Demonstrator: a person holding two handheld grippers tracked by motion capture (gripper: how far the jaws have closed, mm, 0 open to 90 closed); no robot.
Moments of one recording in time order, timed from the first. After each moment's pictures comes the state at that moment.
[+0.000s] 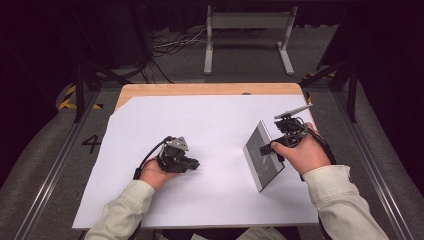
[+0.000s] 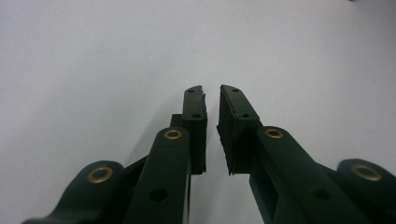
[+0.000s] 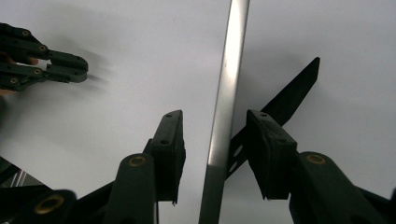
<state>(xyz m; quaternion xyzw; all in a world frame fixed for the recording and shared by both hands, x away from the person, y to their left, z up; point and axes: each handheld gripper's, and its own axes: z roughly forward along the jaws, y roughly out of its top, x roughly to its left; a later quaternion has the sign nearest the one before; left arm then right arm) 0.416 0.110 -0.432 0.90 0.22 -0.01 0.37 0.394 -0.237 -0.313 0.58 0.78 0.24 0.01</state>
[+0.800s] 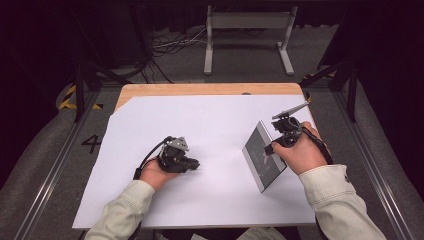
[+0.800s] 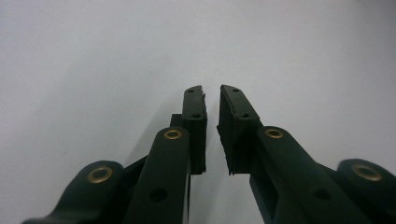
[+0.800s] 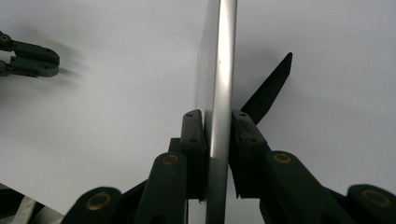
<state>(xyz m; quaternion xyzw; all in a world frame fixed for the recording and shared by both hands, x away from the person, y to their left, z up) 0.416 0.110 -0.433 0.90 0.22 -0.01 0.37 0.392 -0.229 -0.306 0.58 0.79 0.20 0.05</state>
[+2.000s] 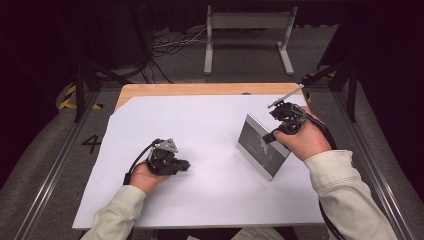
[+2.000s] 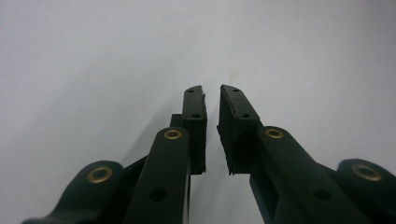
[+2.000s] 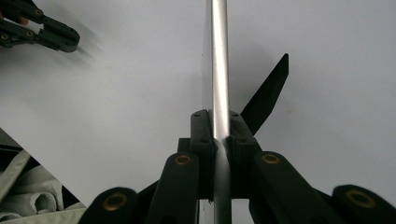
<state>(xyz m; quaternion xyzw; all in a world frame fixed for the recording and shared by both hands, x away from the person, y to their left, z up) 0.405 0.141 -0.433 0.89 0.25 0.01 0.37 0.413 -0.225 -0.275 0.45 0.86 0.22 0.05</state>
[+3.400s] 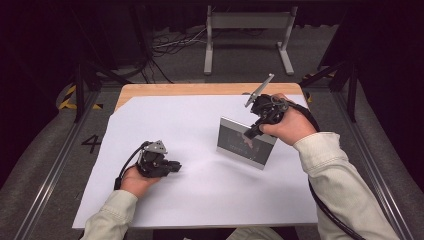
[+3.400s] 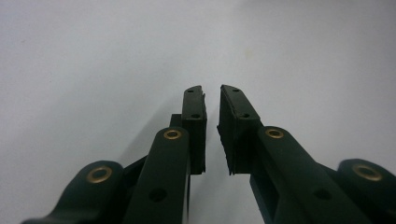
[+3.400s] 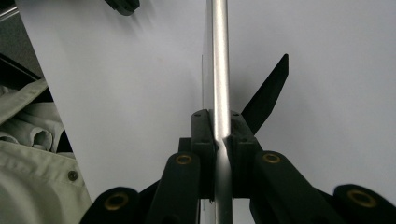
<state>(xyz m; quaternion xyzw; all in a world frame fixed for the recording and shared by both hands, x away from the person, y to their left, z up) 0.398 0.164 -0.434 0.88 0.28 0.01 0.38 0.440 -0.185 -0.263 0.23 0.95 0.21 0.02</state>
